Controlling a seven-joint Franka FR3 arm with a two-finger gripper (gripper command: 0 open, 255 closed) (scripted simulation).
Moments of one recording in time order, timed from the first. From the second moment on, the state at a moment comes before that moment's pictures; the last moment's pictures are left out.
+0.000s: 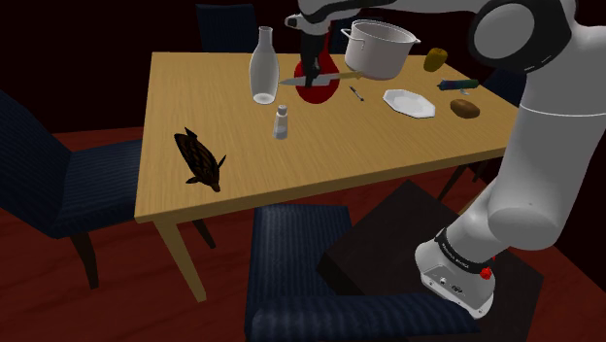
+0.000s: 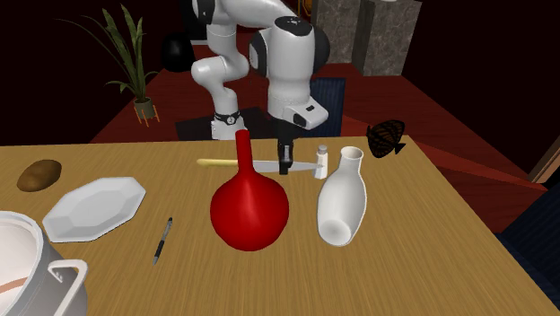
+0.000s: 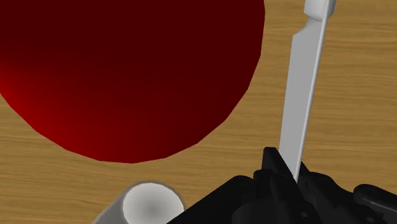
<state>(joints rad) 0.11 0.40 -0.14 -1.52 0.02 1.87 -1.22</state>
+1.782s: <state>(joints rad) -0.06 -0.05 -0.29 -2.01 -0.06 1.93 -1.52</state>
